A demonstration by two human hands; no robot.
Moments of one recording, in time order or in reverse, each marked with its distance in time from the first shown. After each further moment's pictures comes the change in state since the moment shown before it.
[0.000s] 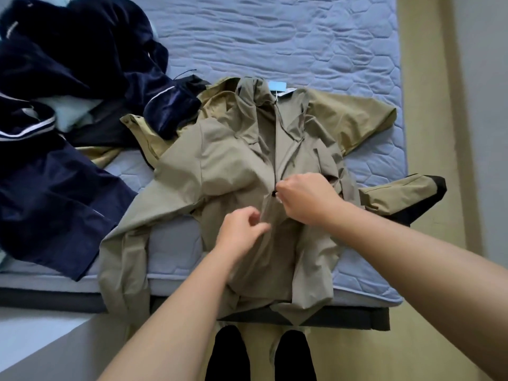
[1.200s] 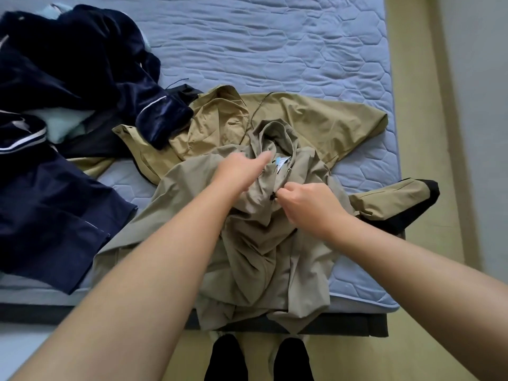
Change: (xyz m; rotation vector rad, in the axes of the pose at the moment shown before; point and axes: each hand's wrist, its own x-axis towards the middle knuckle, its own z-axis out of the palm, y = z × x) left_hand 0.066 0.095 -0.065 -0.092 0.027 -0.201; right_hand -0.011 0.016 0.012 -0.050 0.293 -0.019
